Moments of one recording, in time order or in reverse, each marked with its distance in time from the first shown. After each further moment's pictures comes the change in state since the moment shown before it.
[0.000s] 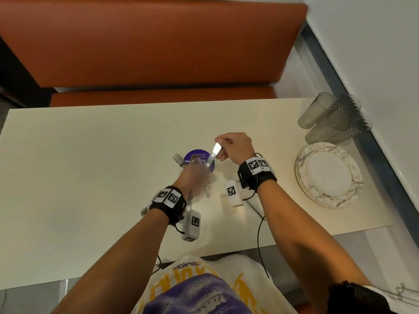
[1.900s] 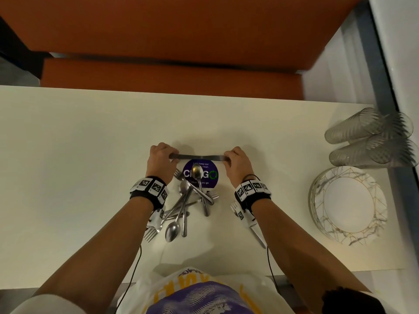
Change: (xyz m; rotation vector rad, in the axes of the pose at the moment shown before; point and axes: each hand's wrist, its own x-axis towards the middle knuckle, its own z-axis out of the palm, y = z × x) left_hand 0.092 0.035 -0.100 0.985 0.693 0.501; right_hand 0.089 0.102 0.039 -0.538 -0.073 -0.214
